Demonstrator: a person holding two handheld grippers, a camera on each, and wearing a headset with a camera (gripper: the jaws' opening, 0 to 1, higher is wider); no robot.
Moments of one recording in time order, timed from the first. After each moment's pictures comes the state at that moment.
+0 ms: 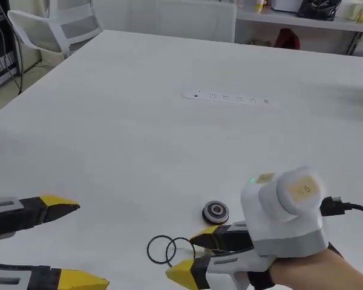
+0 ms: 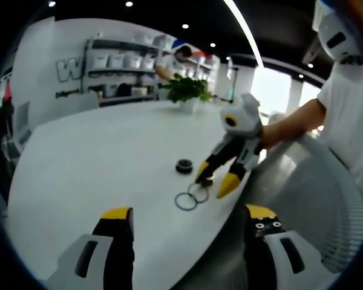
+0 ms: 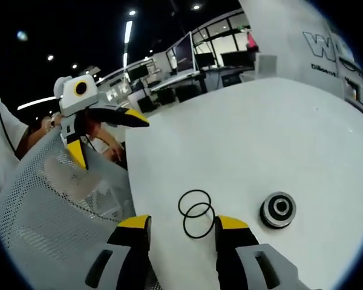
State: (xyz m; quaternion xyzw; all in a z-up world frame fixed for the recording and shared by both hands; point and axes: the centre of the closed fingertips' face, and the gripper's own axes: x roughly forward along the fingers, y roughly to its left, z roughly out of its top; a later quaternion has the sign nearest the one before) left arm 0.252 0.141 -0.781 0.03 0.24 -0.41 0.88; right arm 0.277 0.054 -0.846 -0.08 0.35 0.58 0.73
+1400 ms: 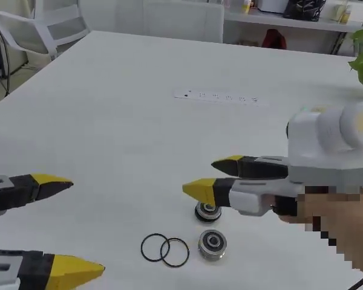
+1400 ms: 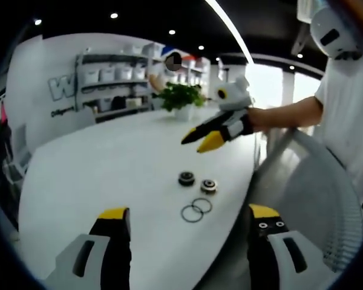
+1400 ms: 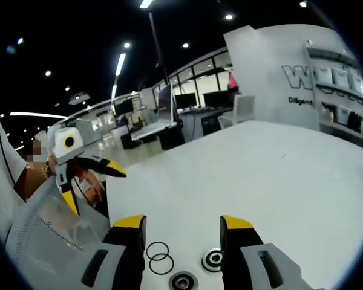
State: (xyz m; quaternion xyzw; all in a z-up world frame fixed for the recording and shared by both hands) left arm 0.264 0.140 -0.752 0.07 0.20 -0.43 0.88; right arm 0.350 0.034 -0.753 -0.03 0.23 0.53 0.82
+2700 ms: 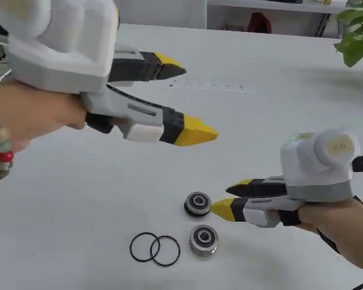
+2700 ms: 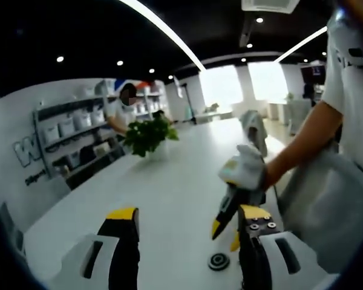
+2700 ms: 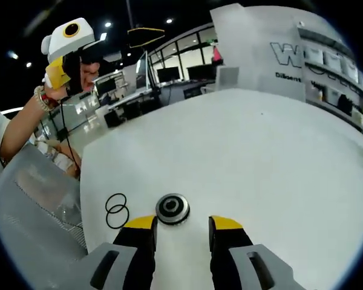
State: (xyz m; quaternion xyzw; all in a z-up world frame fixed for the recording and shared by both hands) left arm 0.392 0.001 -0.680 0.17 0.07 -0.54 0.82; right arm 0.372 -0.025 -0.843 -0.07 0.31 0.47 0.82
